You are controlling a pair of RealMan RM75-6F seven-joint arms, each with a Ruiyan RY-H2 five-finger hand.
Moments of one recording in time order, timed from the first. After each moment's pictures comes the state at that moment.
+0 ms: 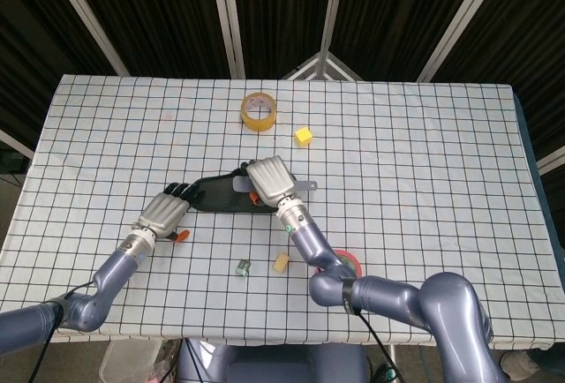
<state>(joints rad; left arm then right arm) -0.73 -1.48 -0.11 -1.40 1.03 0.74 0.44 1.17 -1.91 0.37 -1.07 -0.84 0.85 -0.52</state>
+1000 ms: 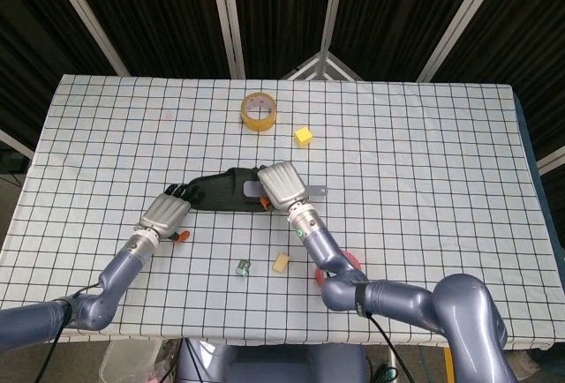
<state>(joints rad) -0.78 -1.50 -0.06 -1.41 0.90 0.79 0.51 1.12 -1.88 0.33 -1.16 -0.87 0.88 -0.52</state>
